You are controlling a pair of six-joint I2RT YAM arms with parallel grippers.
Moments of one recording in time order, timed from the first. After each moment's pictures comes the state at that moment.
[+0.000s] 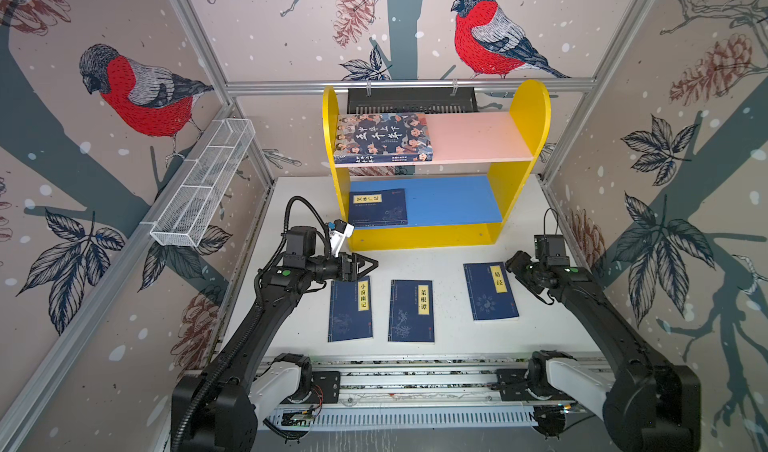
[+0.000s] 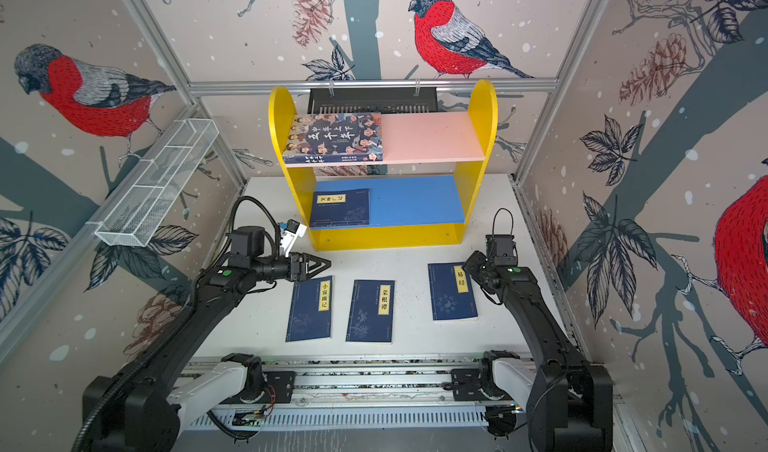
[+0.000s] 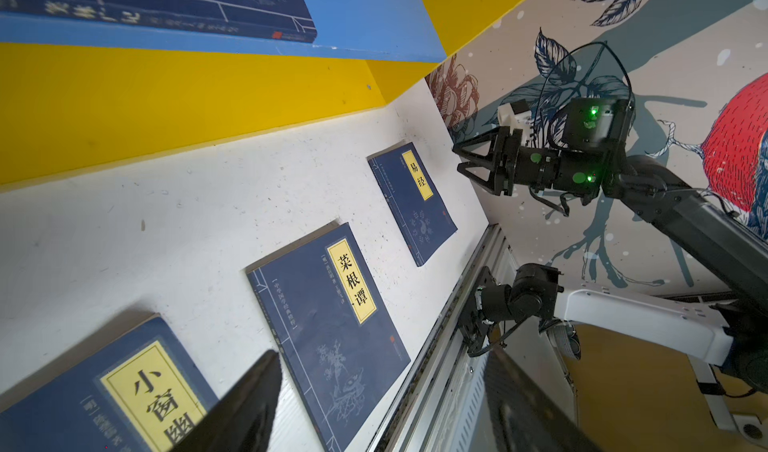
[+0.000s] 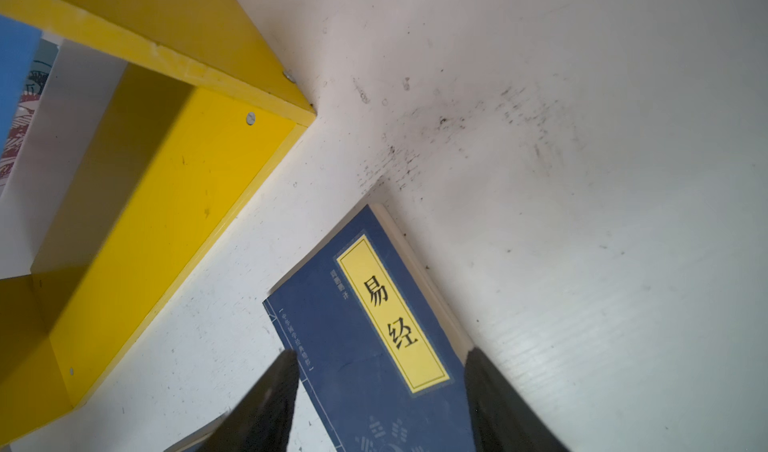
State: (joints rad) left arm -0.18 1.05 0.73 -0.40 0.93 -0.27; right arm -0.01 1.09 0.67 -0.56 -0.10 0.71
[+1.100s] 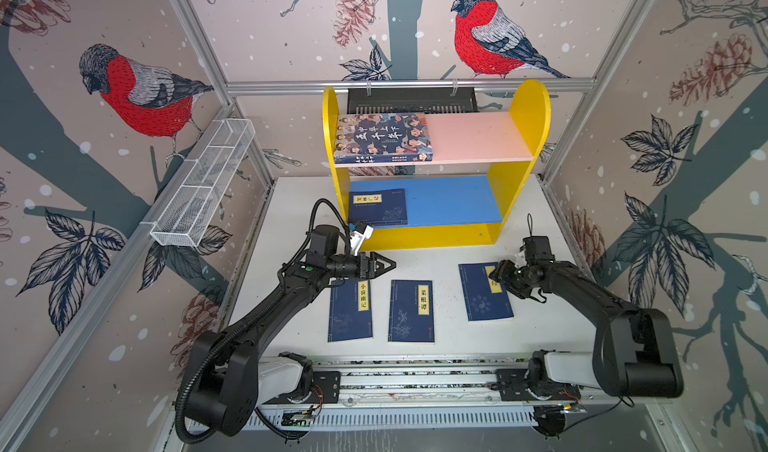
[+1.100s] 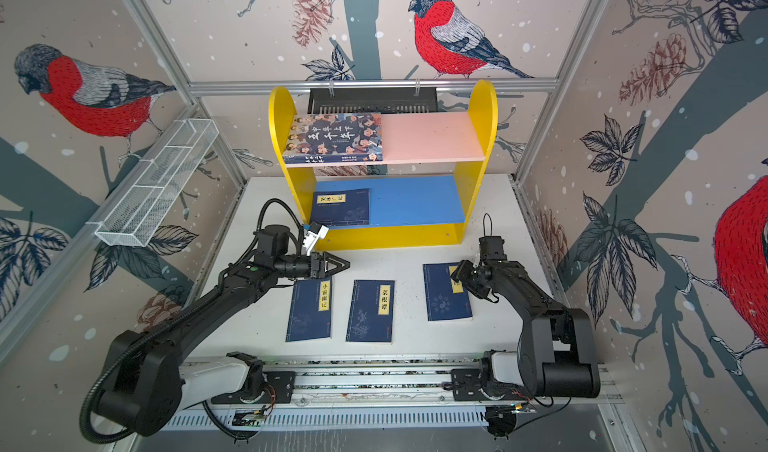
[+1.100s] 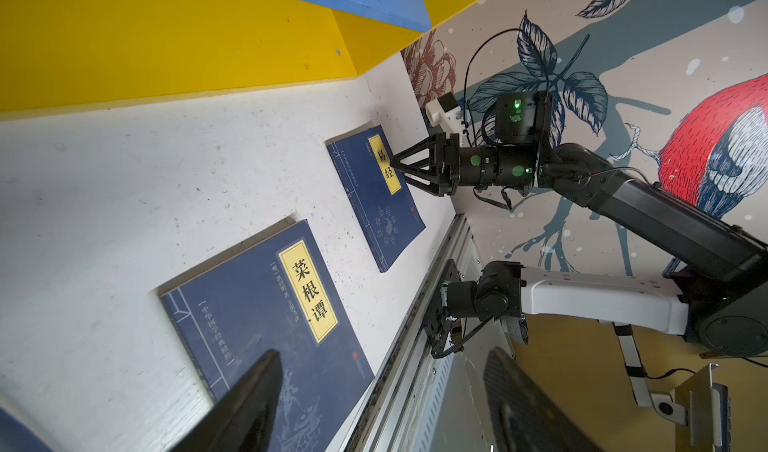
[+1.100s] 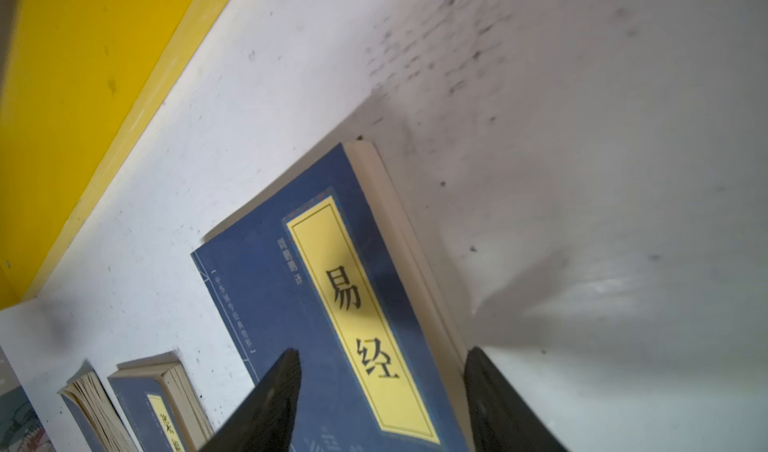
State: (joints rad) left arm -0.33 1.23 0.69 -0.12 0.94 -0.51; right arm 0.04 1.34 0.65 -0.48 -0.31 0.55
